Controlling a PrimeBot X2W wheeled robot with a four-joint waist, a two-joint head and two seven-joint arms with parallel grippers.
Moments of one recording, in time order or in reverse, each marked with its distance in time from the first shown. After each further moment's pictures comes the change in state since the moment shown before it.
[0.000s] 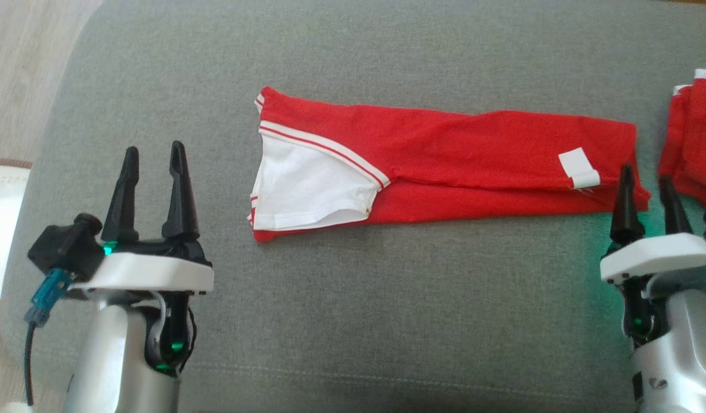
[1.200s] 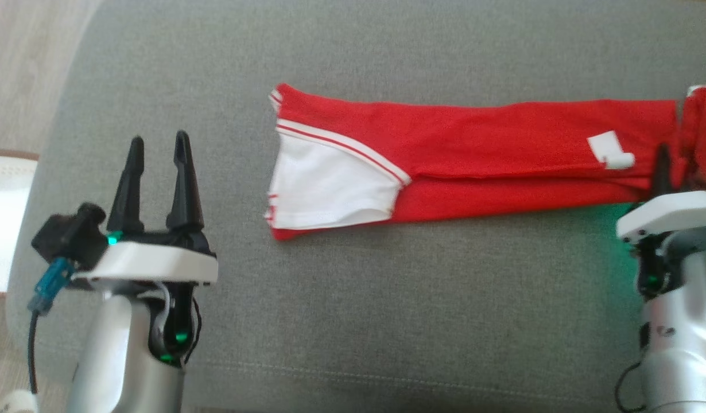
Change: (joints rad) left arm -0.044 -0.010 -0.002 0.037 -0.020 -0.013 0.000; right arm -0.201 0.039 -0.207 0.225 -0.140 0.000 0.073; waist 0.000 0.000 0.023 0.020
